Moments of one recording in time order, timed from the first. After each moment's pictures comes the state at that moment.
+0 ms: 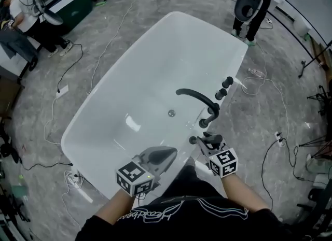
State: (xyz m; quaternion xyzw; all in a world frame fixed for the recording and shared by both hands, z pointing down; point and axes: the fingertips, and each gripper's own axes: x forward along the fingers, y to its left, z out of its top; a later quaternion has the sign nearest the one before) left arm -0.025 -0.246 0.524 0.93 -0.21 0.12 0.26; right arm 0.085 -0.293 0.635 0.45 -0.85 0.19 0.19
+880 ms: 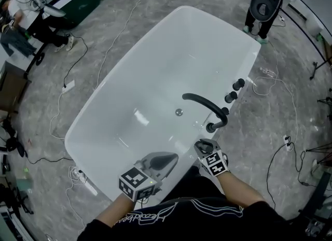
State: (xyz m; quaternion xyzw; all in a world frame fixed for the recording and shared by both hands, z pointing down) left arm -0.034 -0.256 0.561 0.92 -0.23 0.16 0.27; right arm 0.056 -0.295 0.762 0.37 -0.85 0.19 0.33
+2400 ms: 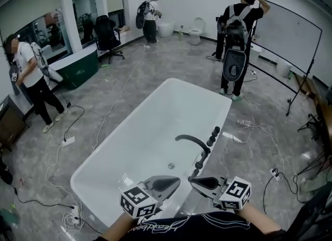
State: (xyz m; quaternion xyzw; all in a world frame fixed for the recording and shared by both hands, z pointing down) left arm -0.033 -0.213 0.409 0.97 -0.17 0.10 0.16; right arm 0.003 -0.203 0.411 0.25 -0.96 0.11 0.10
